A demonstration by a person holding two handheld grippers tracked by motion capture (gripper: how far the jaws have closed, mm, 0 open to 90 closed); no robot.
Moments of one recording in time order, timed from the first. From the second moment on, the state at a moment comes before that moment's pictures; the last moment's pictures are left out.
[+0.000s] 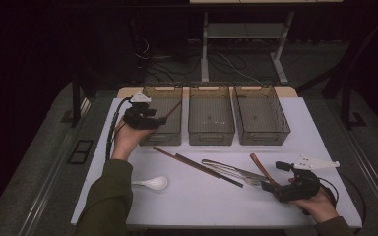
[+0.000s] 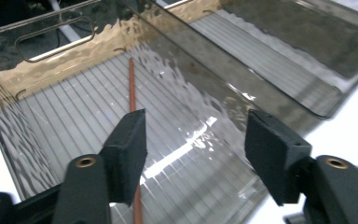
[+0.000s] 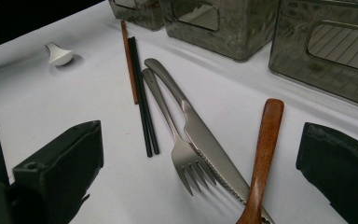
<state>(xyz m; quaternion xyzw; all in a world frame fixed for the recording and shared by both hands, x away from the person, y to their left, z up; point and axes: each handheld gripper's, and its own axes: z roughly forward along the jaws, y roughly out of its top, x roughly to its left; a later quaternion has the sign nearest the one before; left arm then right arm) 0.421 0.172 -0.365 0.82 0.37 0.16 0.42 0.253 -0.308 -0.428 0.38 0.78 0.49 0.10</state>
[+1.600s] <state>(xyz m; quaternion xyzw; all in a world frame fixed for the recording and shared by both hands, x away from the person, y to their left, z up) 0.384 0.172 -0.439 0.86 0.33 0.15 0.35 0.251 -0.307 -0.428 0.38 0.78 0.49 0.10</state>
